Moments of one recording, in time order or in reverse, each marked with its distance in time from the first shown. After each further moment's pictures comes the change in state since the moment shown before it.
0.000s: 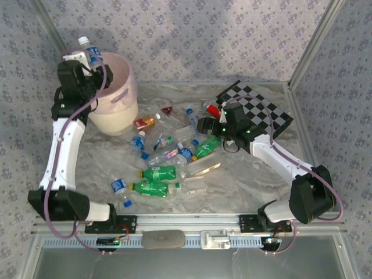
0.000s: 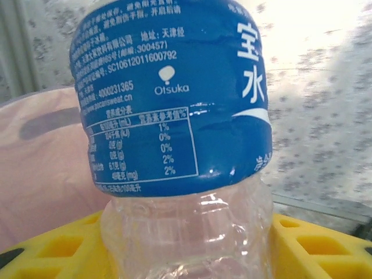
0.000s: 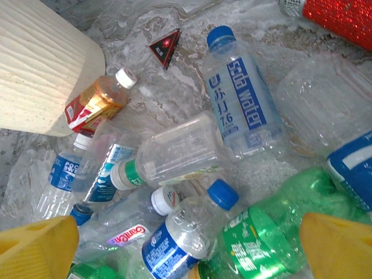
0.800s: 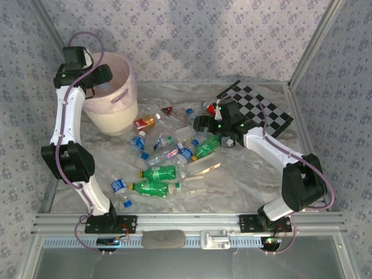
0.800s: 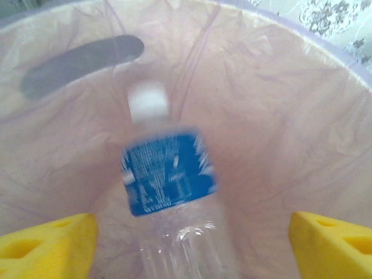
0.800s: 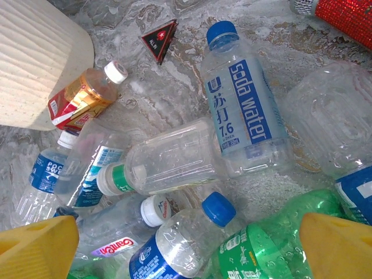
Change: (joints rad) left arm 0.076 0.398 0.405 -0.354 -0.008 0.090; right arm 0.000 0.113 0.077 -0.019 -0.009 -0.047
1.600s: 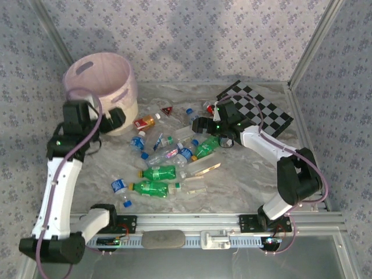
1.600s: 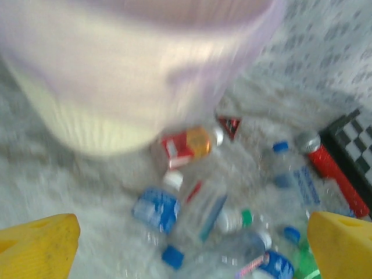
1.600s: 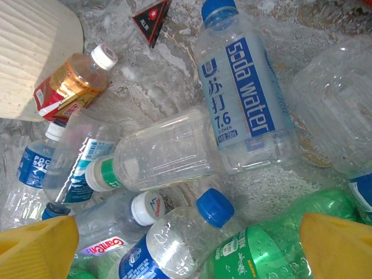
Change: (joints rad) left arm -0.169 -0.838 -0.798 -0.055 0.053 -0.272; right arm -0.010 0.068 0.000 0.021 -0.047 0.000
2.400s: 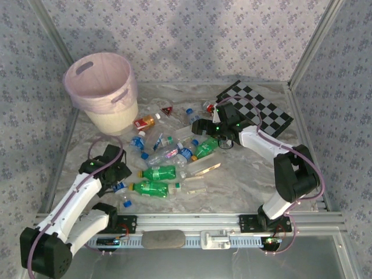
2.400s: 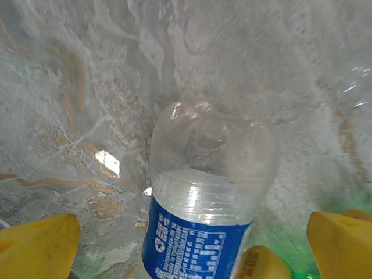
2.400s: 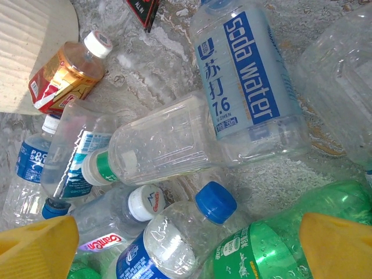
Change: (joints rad) left arm -0.239 -0.094 -0.579 -0.210 -0.322 -0.517; right arm -0.010 0.030 -0.019 0.023 -0.044 0.023
